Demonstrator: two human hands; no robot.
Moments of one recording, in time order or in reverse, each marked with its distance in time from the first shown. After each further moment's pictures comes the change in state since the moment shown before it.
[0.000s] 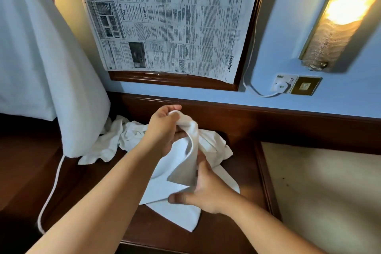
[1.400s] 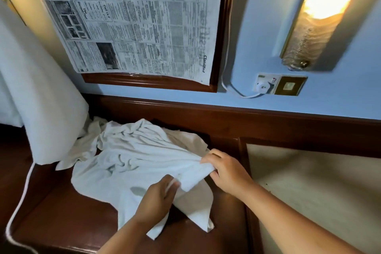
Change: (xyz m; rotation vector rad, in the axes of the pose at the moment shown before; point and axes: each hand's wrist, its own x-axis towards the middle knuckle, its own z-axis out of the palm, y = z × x) left_hand -0.022 -0.193 0.011 0.916 -0.168 0.280; right_hand 0.028 0.144 -0.138 -0.532 0.200 -0.330
